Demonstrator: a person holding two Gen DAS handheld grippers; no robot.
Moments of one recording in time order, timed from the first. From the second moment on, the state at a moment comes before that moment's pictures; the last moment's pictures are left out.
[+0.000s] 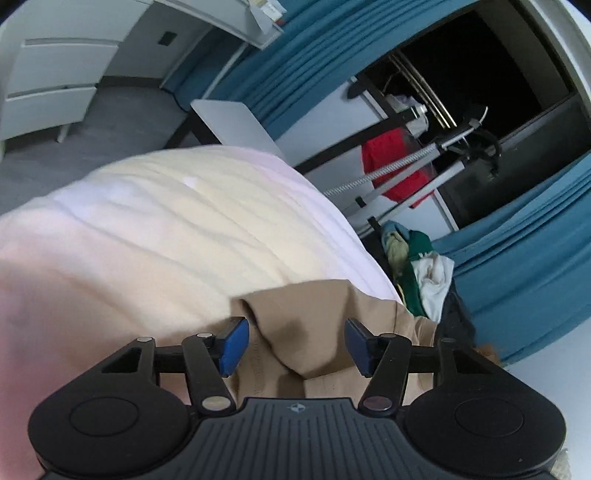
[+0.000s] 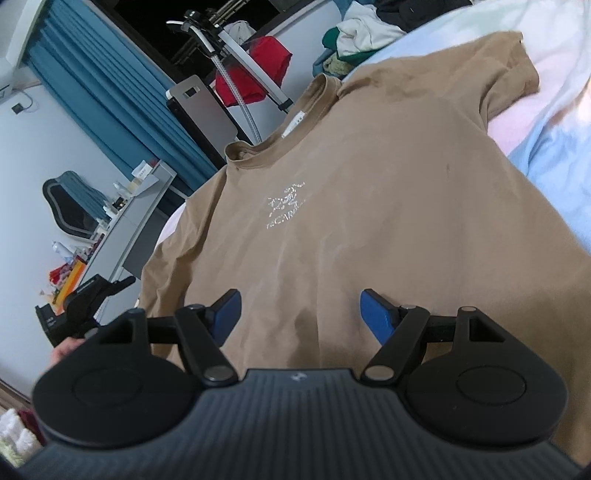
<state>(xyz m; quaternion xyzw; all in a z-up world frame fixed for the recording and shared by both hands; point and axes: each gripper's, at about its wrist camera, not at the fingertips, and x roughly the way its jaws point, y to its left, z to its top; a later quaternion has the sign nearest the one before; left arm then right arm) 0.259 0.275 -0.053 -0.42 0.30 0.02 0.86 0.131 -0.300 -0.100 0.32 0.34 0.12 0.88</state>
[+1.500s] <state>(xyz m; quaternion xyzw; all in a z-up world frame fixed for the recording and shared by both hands) 0.309 0.275 -0.008 -0.35 0.31 0.10 0.88 0.138 -0.300 -0.109 0.34 0.34 0.12 0.87</state>
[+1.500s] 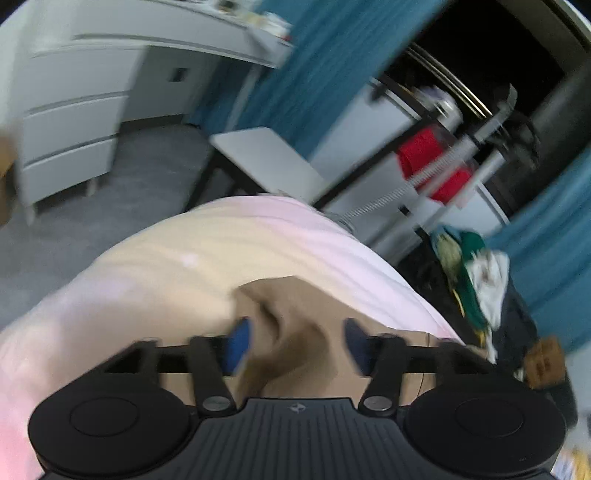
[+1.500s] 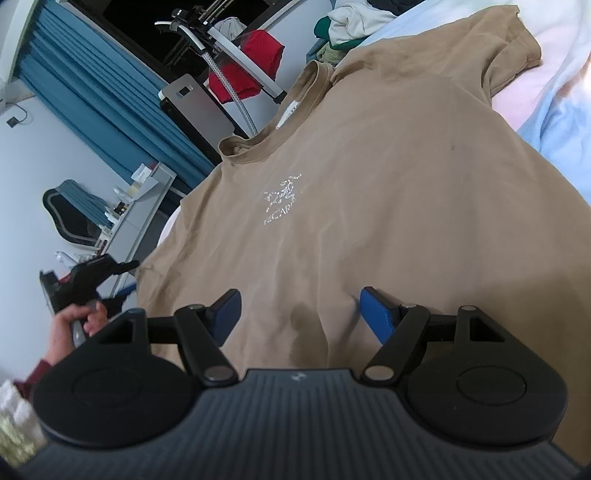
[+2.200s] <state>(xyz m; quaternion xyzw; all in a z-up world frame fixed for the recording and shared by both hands) 0.229 0.254 -0.081 -0.47 0.25 0.04 0.85 0.125 -0.299 -0.096 0.30 0.32 0.11 0.89</state>
